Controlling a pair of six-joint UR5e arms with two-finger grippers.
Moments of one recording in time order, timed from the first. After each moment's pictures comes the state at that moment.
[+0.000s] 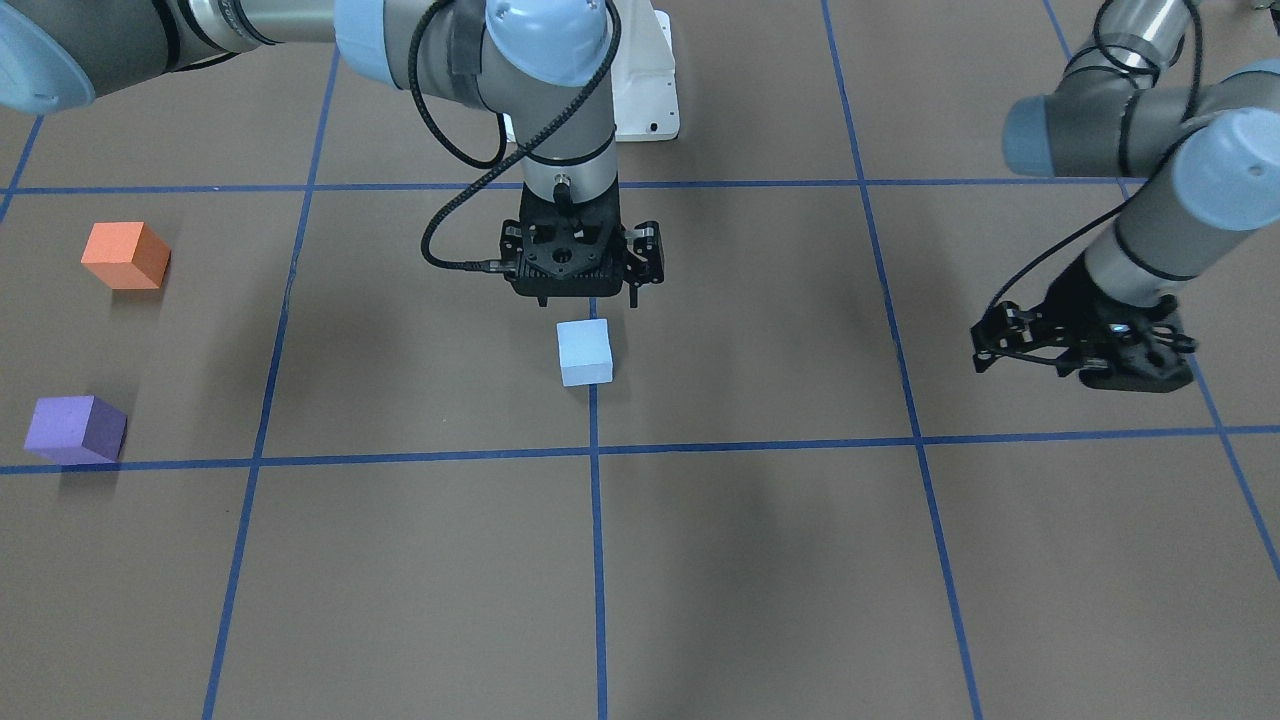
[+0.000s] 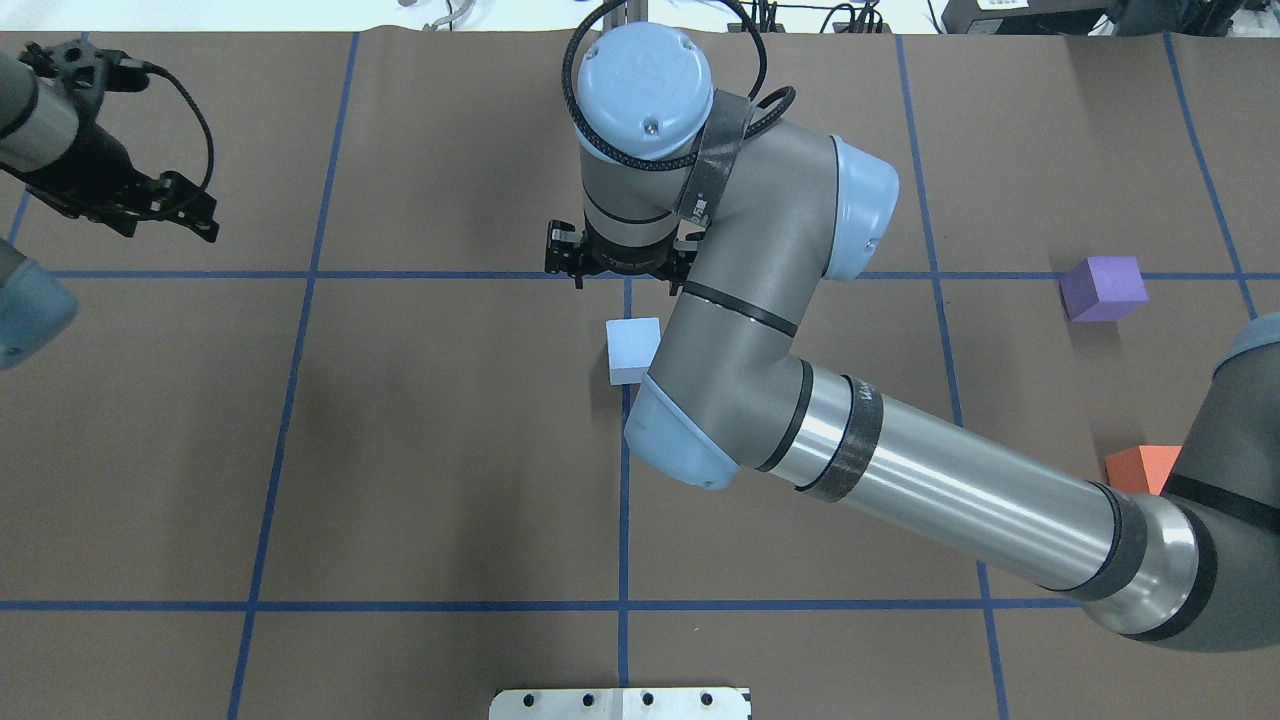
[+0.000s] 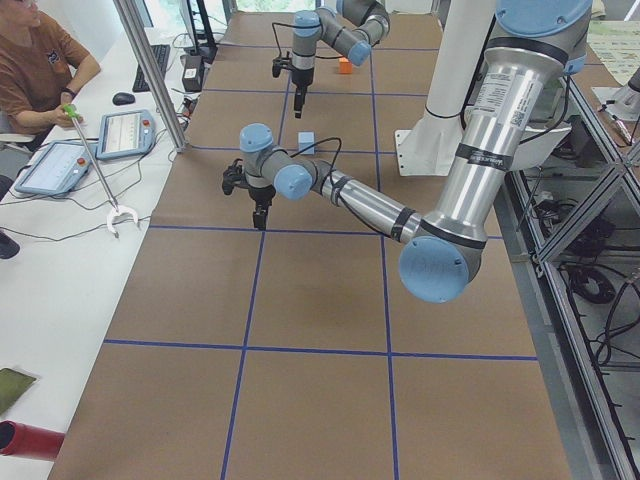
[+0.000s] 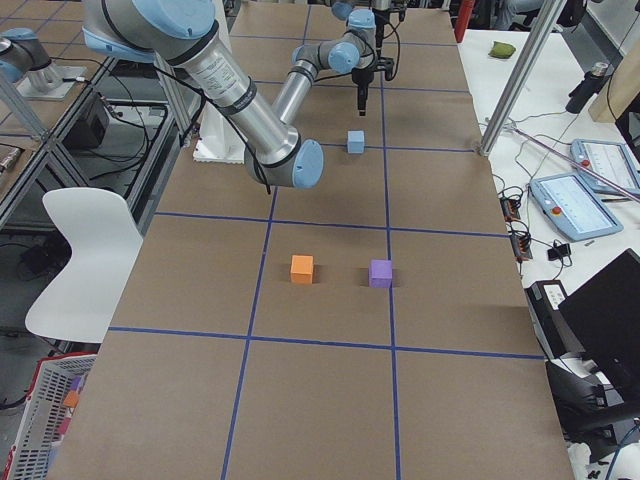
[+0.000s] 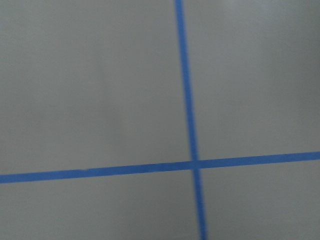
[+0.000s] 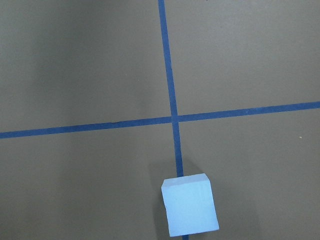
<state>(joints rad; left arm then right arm) -1.10 -1.85 -1.68 -1.74 -2.24 -0.61 0.59 -0.65 1.56 -1.72 1.87 1.20</state>
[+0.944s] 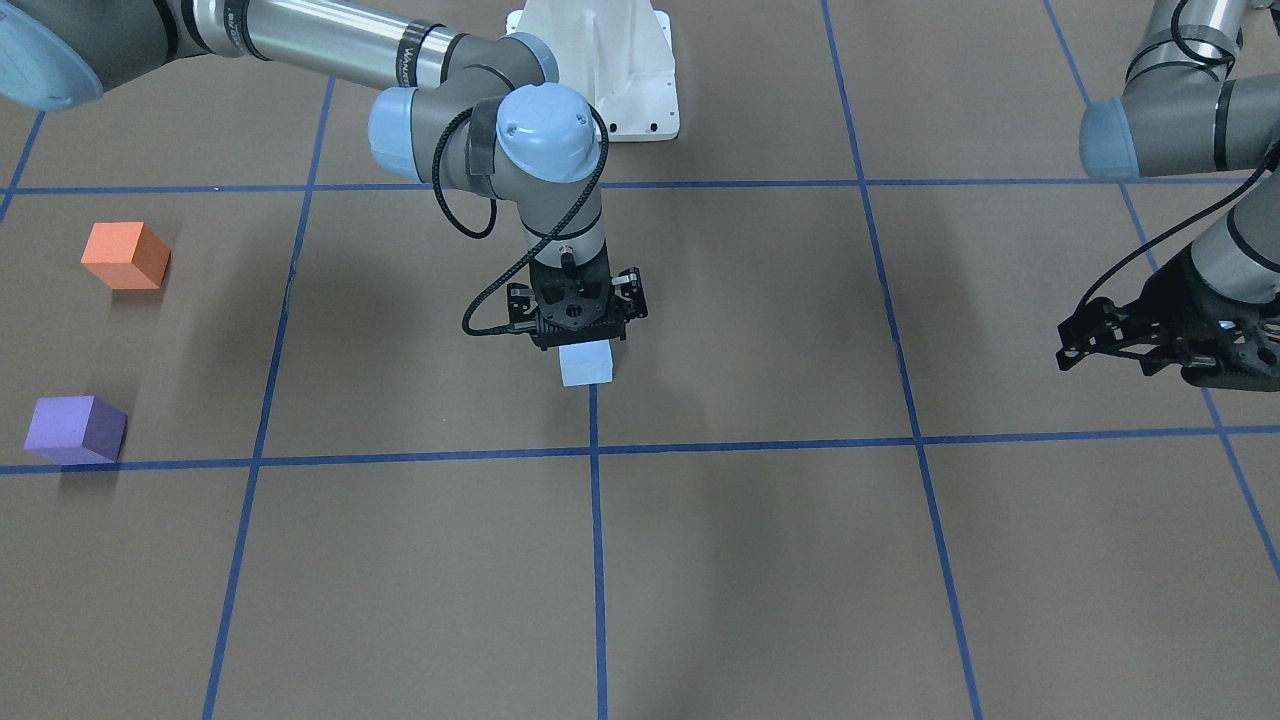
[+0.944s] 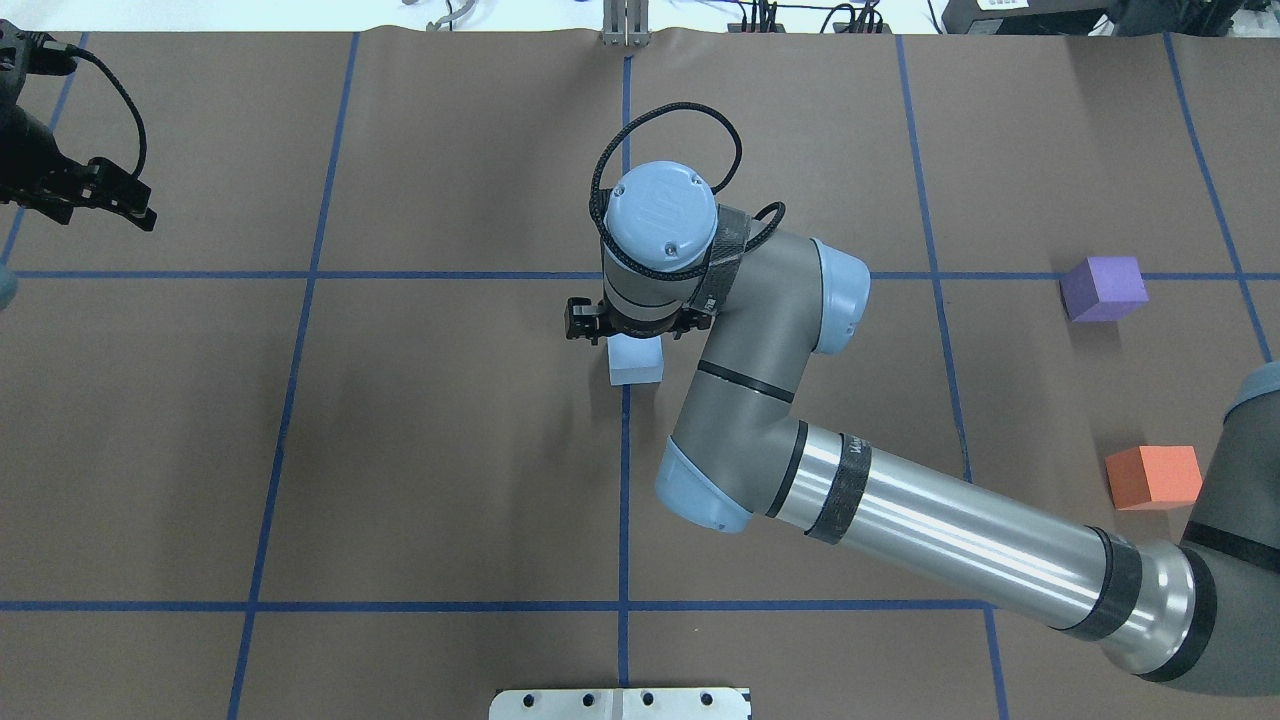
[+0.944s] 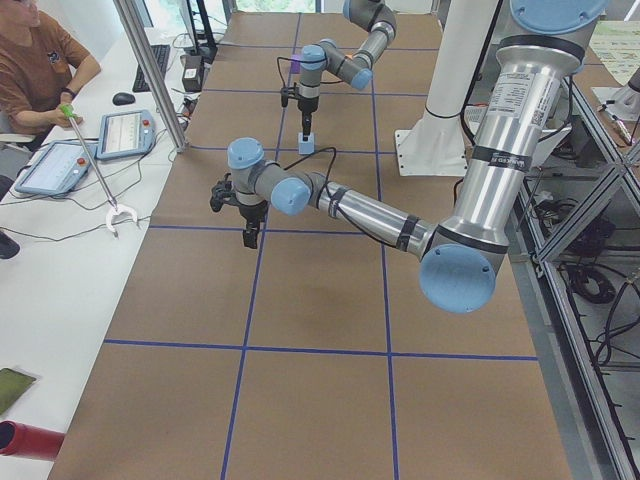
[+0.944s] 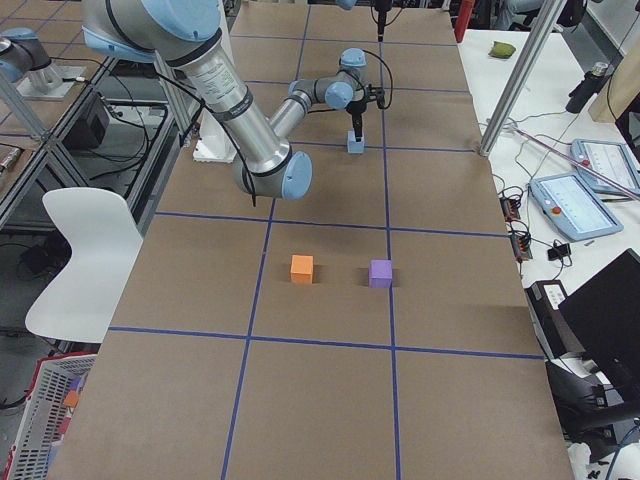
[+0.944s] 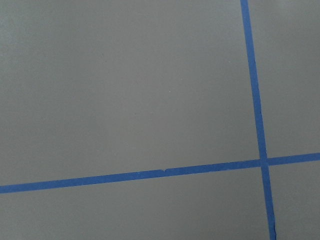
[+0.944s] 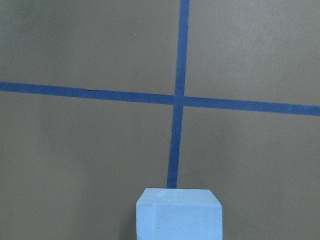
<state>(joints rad) -1.15 -1.82 -1.67 -1.72 -2.26 -0.53 0.53 -0.72 1.43 -1.48 1.82 1.12</state>
